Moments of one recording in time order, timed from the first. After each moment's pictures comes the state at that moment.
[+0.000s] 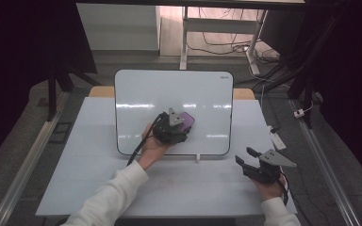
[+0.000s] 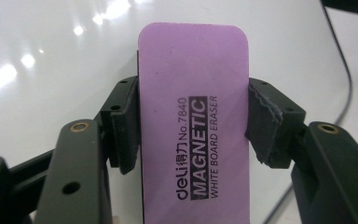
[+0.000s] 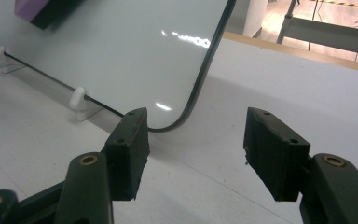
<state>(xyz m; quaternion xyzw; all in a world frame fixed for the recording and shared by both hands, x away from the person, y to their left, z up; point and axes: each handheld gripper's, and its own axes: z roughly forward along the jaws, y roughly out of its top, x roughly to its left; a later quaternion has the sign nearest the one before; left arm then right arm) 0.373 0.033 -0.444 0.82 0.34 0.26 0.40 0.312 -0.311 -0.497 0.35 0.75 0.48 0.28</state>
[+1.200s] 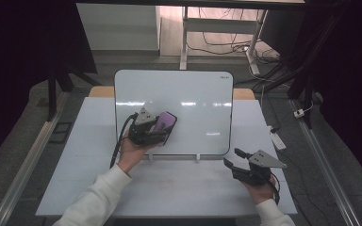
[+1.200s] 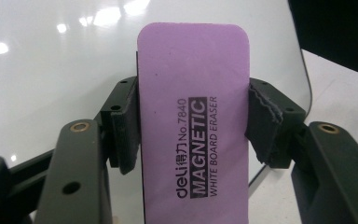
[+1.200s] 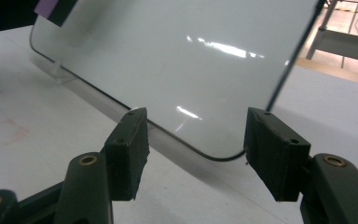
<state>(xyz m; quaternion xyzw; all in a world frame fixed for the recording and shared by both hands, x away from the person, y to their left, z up) 0.351 0.102 -0.433 0.77 0.38 0.19 0.48 0.300 -0.274 -0.488 0.31 0.77 0.51 0.25</state>
